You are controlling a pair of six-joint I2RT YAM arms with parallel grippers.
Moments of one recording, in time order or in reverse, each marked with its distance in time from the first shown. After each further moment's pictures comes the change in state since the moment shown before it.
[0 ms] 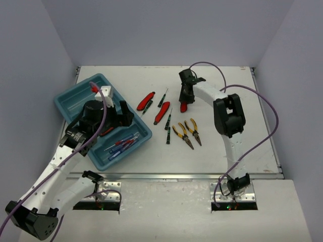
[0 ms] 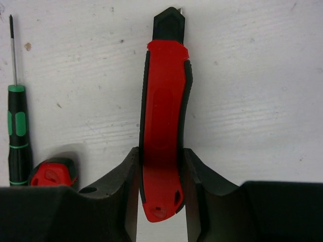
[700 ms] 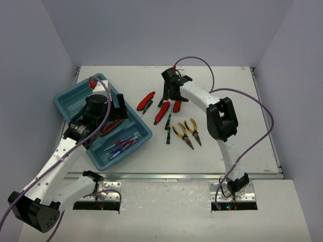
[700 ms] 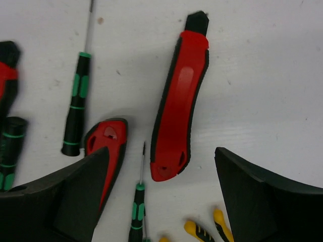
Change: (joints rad) left arm 0.000 0.111 0.068 0.007 -0.244 0.024; right arm 0.157 -0.049 0.104 -0.119 0.201 0.038
